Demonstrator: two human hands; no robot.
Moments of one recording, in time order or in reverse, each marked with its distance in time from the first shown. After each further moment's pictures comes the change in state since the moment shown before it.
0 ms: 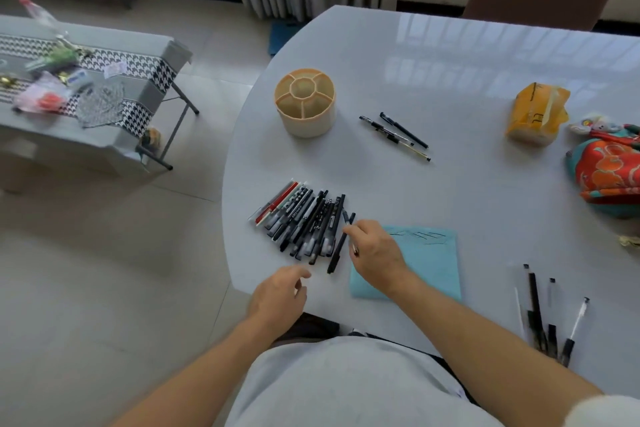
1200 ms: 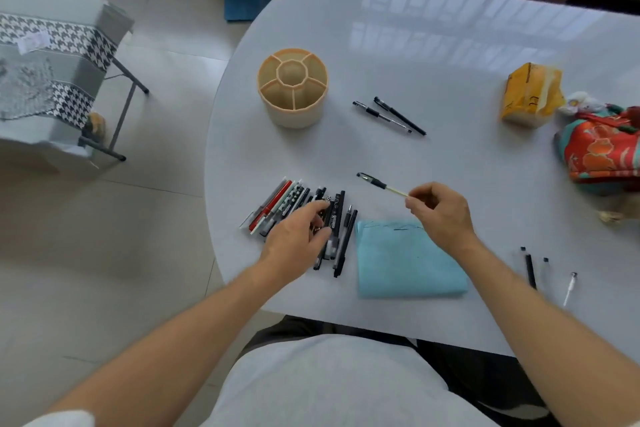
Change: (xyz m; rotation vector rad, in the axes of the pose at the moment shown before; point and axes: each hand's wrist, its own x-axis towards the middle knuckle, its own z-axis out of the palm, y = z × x) left_hand 0.096 0.025 -0.067 -0.284 -0.026 0.254; right_hand 0.025 0.049 -0.082 0.462 0.194 0.738
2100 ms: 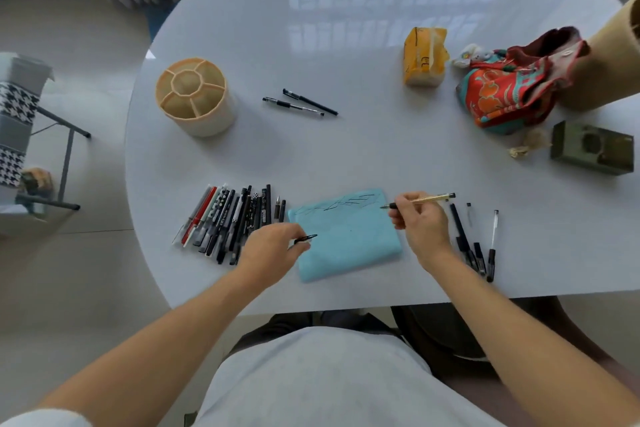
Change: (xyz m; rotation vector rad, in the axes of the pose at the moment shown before) left_hand 0.000 0.052 0.069 0.363 -0.134 0.207; right_hand -0.074 0.079 -0.068 0.485 0.214 0.244
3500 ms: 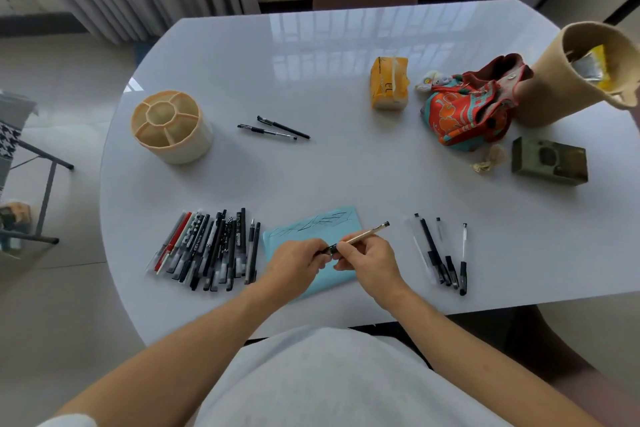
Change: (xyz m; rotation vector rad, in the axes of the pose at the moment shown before) left_hand 0.032 0.075 0.030 -0.126 -0.121 0.086; right_hand -0.036 0.016 0.019 0.122 -0.249 0.023
